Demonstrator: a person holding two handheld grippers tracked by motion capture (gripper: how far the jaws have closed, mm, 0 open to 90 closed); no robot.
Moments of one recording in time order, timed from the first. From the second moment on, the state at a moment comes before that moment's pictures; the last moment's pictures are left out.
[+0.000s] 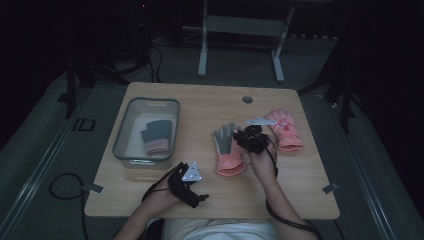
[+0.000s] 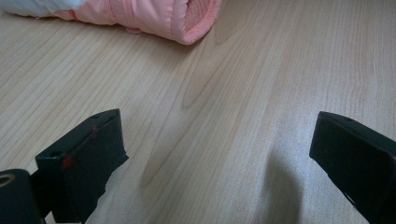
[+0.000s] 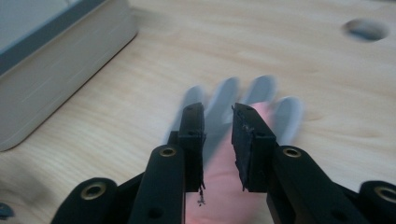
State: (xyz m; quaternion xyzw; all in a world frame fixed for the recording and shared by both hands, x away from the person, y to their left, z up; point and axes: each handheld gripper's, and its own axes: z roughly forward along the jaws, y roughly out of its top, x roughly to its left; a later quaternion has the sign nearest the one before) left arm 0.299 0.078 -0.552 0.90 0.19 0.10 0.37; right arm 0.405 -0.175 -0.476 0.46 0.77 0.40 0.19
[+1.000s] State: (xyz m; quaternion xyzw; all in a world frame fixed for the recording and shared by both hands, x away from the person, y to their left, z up) left arm 0.299 0.076 -0.552 0.90 0.19 0.10 0.37; right arm 0.488 -0.343 -0.489 0.52 0.74 0.33 0.27
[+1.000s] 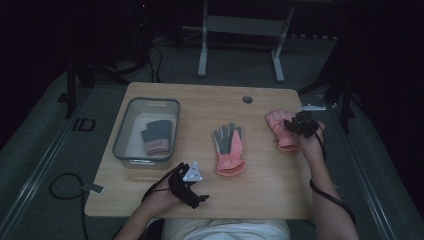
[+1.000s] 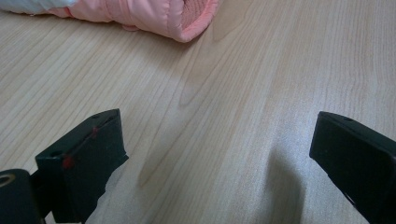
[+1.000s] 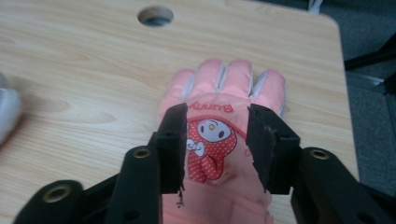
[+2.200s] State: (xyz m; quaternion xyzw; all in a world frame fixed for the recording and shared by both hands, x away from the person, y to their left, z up) left arm 0.300 0.080 -0.553 0.90 0.19 0.11 0.37; right arm 0.496 -0.335 -0.505 0.54 0.74 0.28 0.28
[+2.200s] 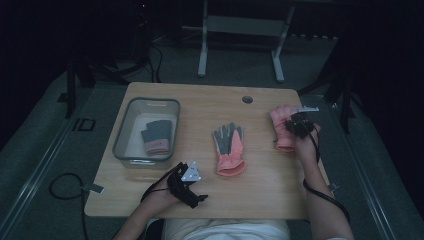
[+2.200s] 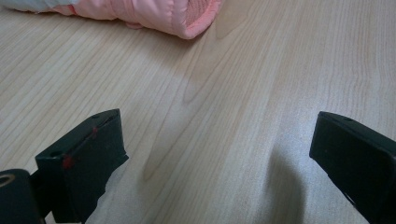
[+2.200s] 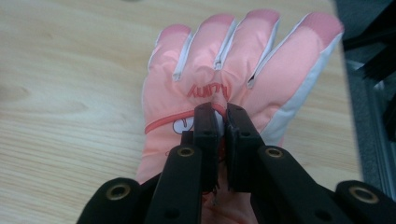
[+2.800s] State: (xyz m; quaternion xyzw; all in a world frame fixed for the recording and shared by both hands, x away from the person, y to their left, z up) left arm 0.298 0.079 -0.553 0.90 0.19 0.11 0.37; right arm 0.421 -0.324 -0.443 0.55 0.70 0.34 0.30
